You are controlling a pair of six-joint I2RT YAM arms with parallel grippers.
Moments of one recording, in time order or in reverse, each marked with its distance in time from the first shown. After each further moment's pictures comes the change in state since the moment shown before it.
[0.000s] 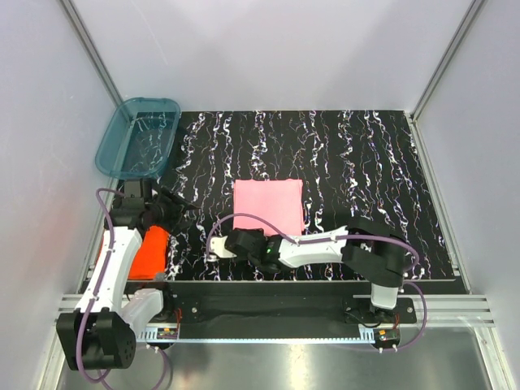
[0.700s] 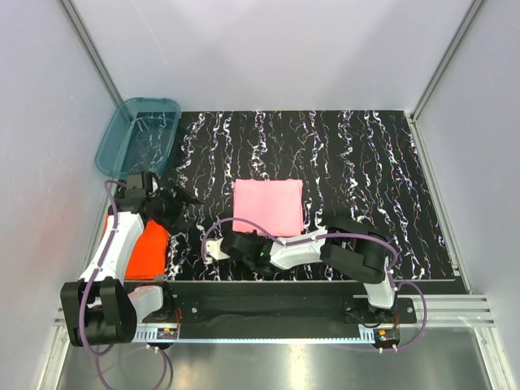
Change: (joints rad) left arm 0.047 0.167 0.012 0.056 0.101 0.119; right arm -0.002 0.143 0.015 0.175 0.067 -0.111
